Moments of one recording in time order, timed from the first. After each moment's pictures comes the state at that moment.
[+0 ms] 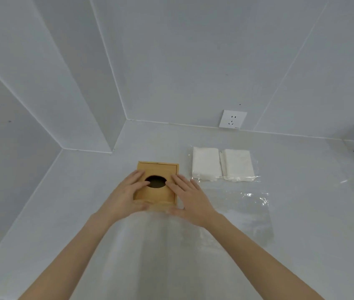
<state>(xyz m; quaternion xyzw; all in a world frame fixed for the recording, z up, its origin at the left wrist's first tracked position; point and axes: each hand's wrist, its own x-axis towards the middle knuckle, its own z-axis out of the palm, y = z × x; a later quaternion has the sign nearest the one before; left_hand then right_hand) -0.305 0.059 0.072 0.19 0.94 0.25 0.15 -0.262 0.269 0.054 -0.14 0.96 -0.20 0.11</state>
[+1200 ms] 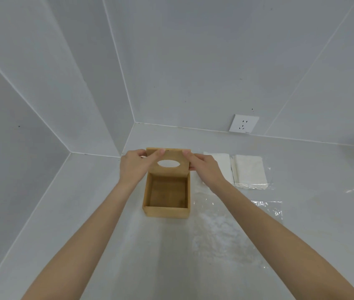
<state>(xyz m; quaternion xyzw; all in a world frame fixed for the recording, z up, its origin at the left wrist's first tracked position) -0.379 0.083 0.110 -0.08 0.86 0.50 0.06 -0.340 0.266 0.106 0.15 0.80 -0.58 0.09</state>
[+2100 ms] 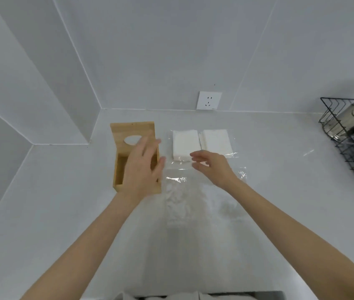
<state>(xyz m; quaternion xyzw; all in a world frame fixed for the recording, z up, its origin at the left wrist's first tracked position) -0.295 0.144 0.087 0.26 0.89 0.35 -0.16 -0.246 0.347 0.091 0.11 0.89 -0.45 0.05</state>
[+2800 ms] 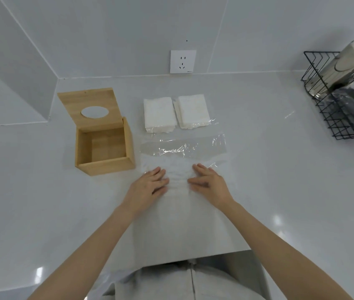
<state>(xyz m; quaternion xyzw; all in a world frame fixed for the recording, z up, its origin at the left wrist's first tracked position) -0.224 0.169 -0.026 0.38 0.88 0.23 0.16 -0.137 0.381 -0.012 0.14 0.89 -0.43 0.08</state>
